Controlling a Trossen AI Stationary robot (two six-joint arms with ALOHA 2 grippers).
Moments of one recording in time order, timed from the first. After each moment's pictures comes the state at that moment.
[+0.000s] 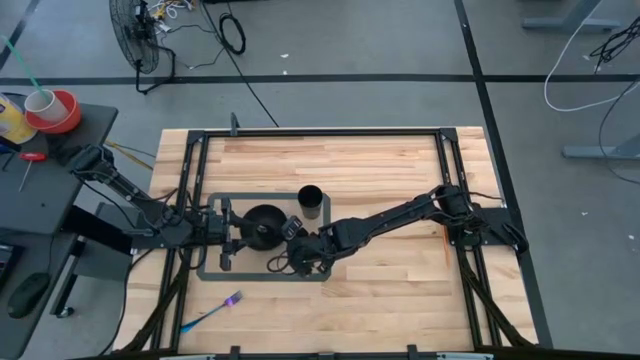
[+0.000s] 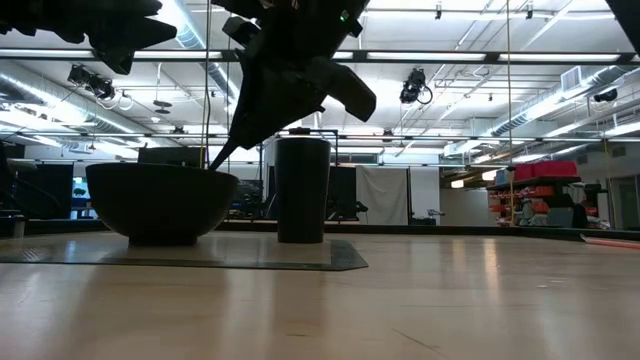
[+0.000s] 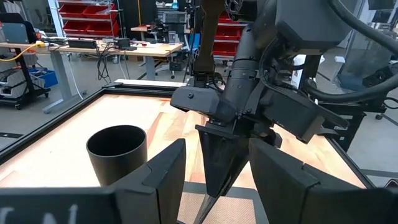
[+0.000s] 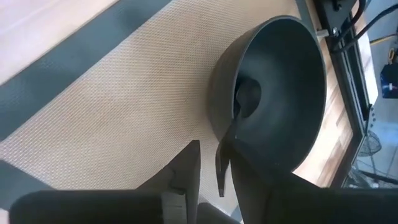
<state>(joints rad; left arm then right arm) -0.64 0.71 0.29 0.35 -0.75 -0.13 0.26 2.17 1.82 -0.64 0.35 -0.74</state>
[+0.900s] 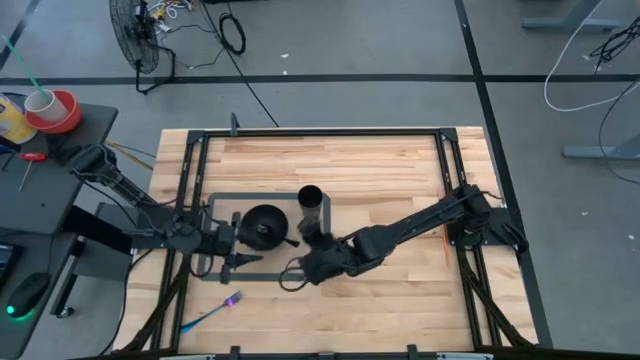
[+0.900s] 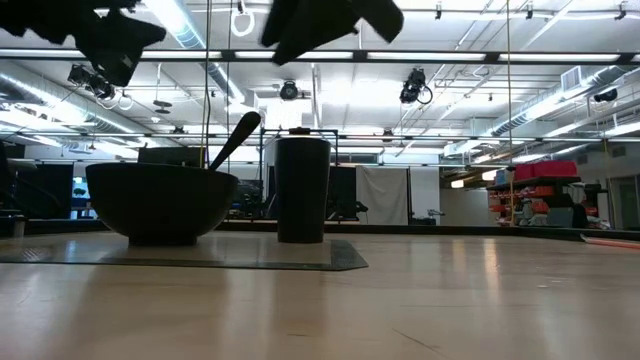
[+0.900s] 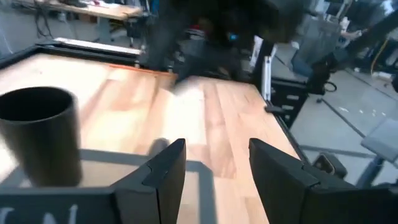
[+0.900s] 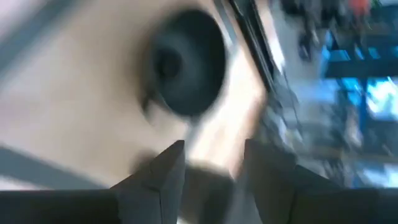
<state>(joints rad) -0.66 0.84 0.32 0.35 -0.57 -0.31 0.38 2.03 1.82 -0.73 0.70 -0.65</state>
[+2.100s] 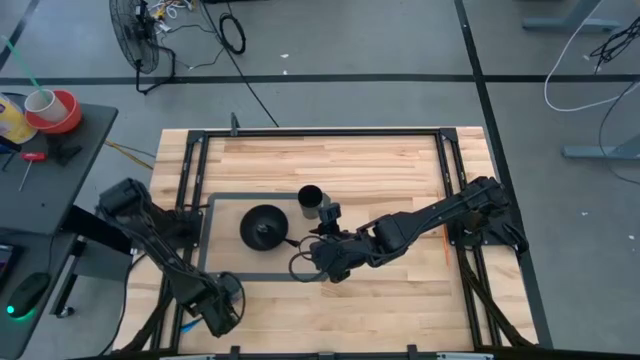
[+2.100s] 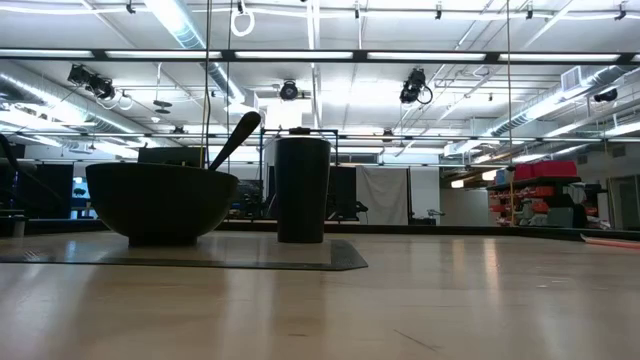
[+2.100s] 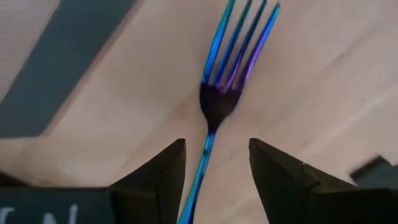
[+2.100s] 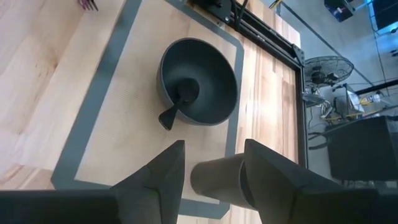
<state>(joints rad) -0.94 1.62 0.92 -0.72 0.08 -1.66 0.39 1.89 1.82 -0.83 0.56 -0.19</state>
